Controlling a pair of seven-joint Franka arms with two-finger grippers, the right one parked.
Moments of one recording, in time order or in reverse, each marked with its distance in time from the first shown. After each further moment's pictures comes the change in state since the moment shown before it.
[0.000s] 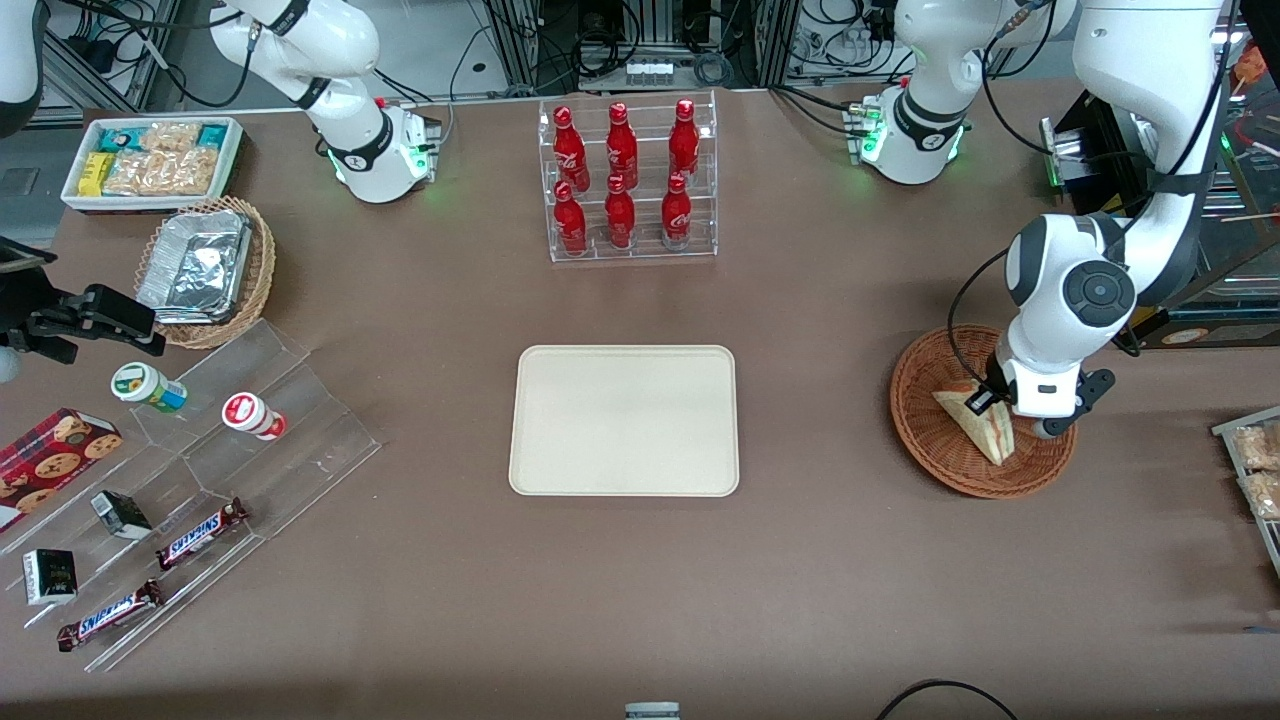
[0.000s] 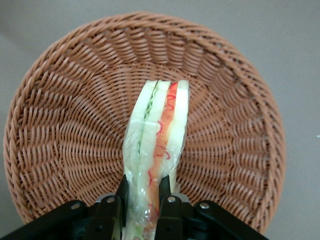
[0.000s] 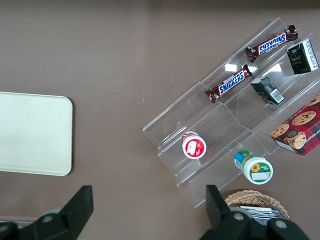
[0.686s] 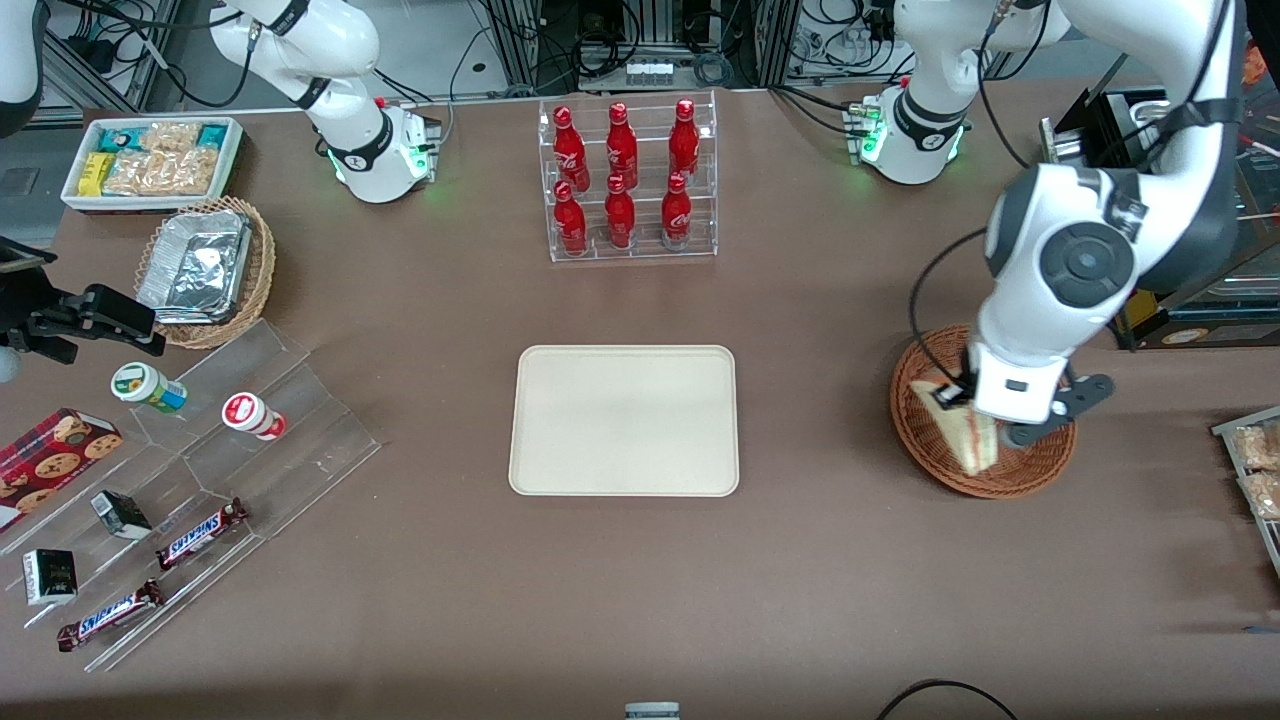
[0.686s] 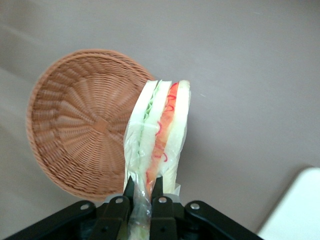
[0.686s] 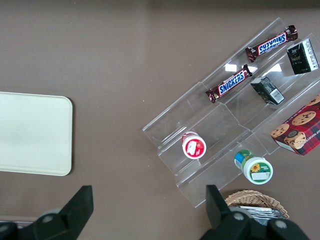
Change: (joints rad) arm -0.210 -0.040 -0.034 0.408 -0.047 -0.497 0.059
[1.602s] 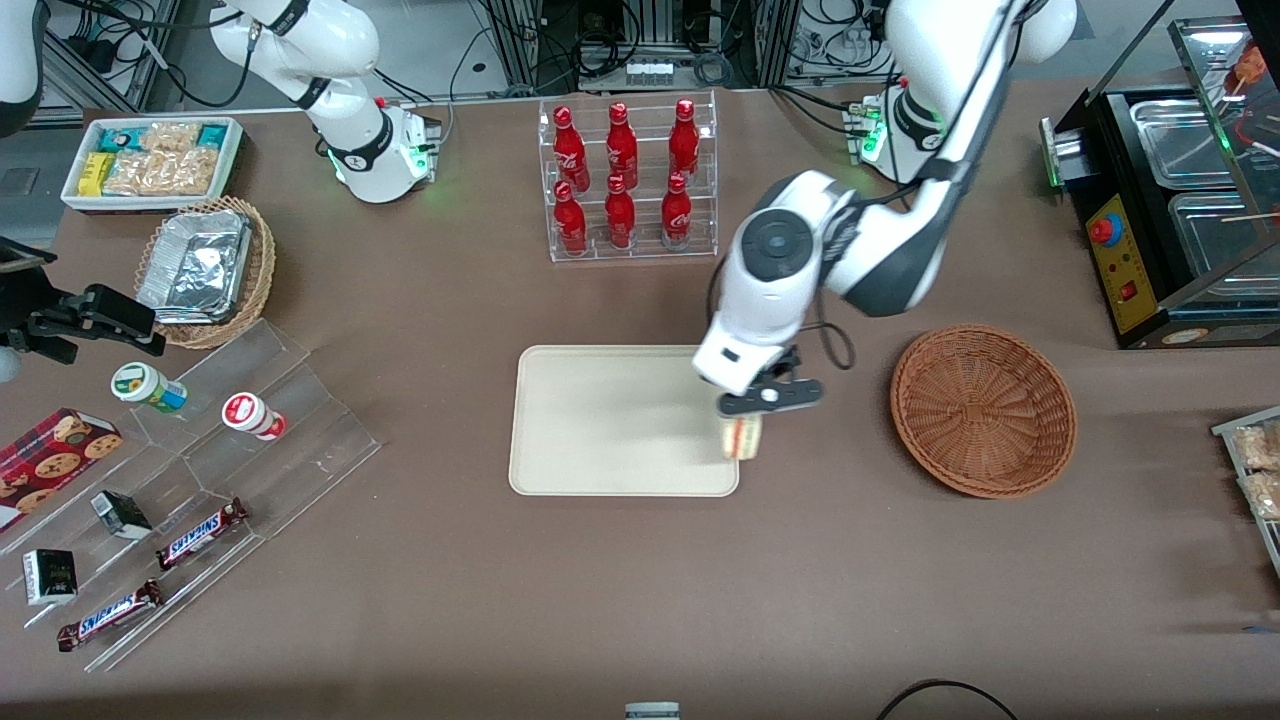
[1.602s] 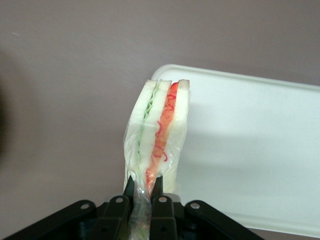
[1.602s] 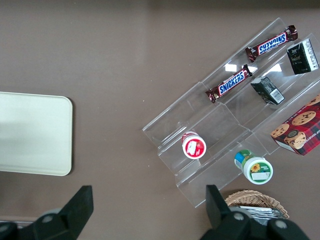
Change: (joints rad) arm -0.387 0.261 -0.004 0.159 -0.067 0.153 -0.013
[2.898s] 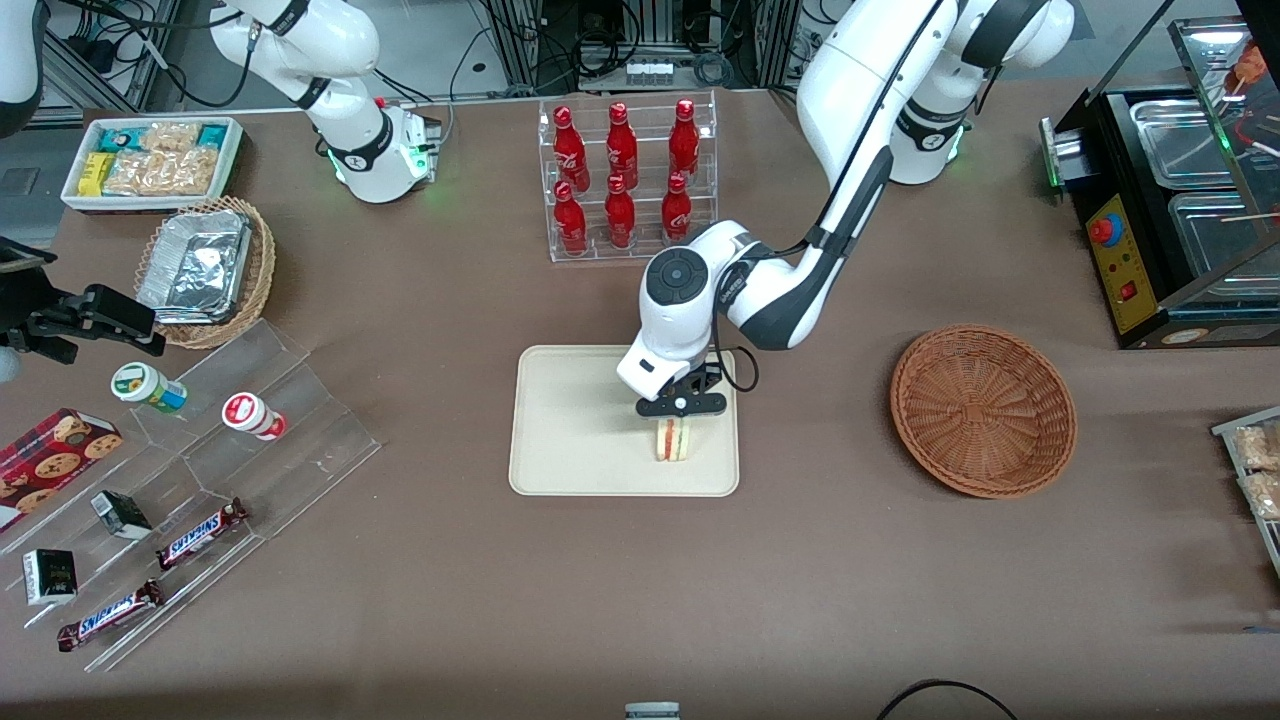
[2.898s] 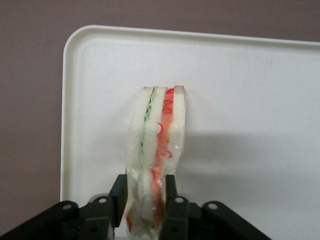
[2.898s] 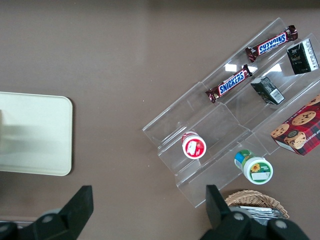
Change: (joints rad) arm -0.107 0.214 0.014 0.070 0.052 0.179 -0.077
